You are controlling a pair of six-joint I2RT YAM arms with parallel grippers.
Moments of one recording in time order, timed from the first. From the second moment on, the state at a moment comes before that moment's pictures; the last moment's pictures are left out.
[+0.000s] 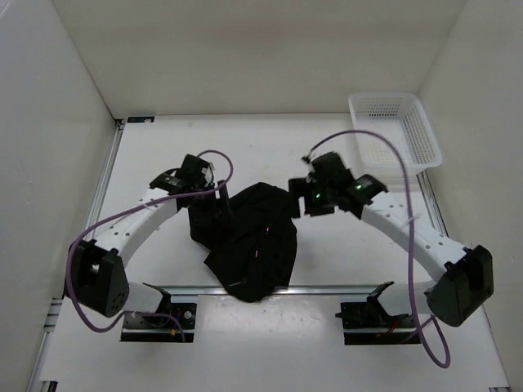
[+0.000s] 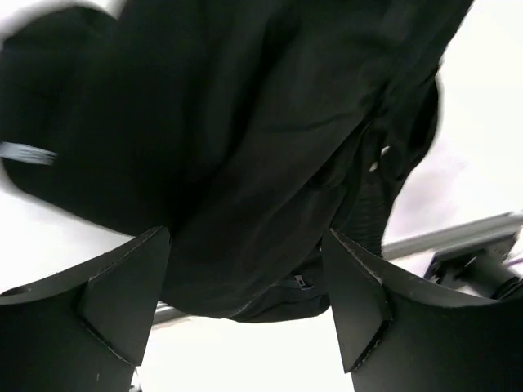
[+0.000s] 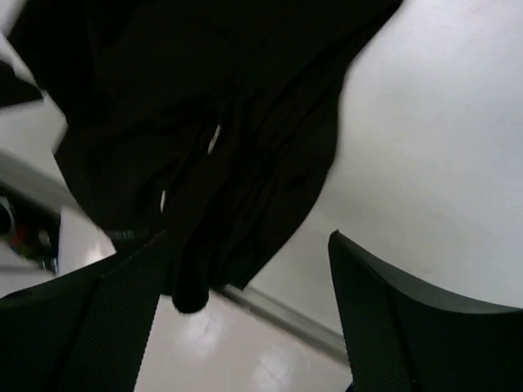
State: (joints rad) left arm -0.39 1.35 1.06 -0.78 0.19 -0.56; right arm 0.62 1.30 1.16 -0.74 -0.14 0.41
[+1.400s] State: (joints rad) left arm -0.28 1.70 2.42 -1.17 0.00 -0.45; right arm 0.69 1.42 1.91 -0.94 -0.35 0.12
